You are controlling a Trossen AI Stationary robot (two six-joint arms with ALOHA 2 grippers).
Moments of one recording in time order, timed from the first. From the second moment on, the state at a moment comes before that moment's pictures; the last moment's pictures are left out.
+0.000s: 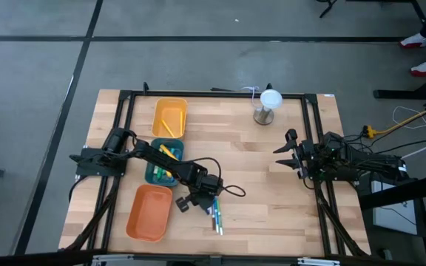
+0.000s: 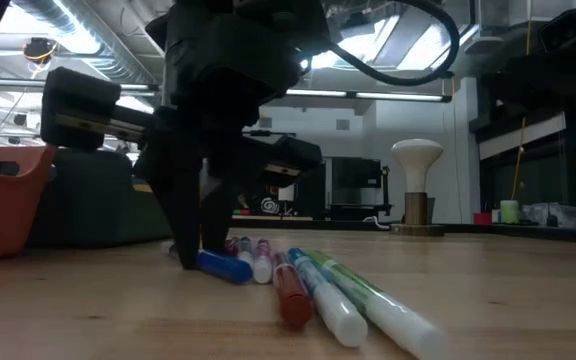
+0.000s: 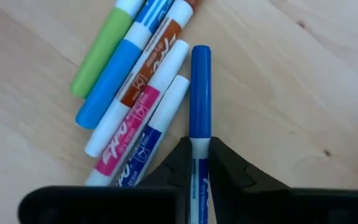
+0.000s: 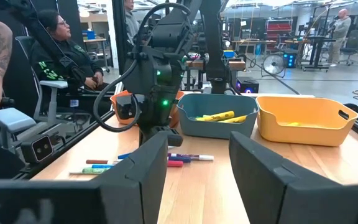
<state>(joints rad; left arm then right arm) -0.25 2.04 1.33 -0.60 0.26 0.61 -0.16 0.02 0.01 0.06 -0.33 0.02</state>
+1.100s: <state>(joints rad) -0.24 2.04 1.85 -0.94 0.21 0.24 -0.15 0.02 0.01 0.06 -0.33 0.02</state>
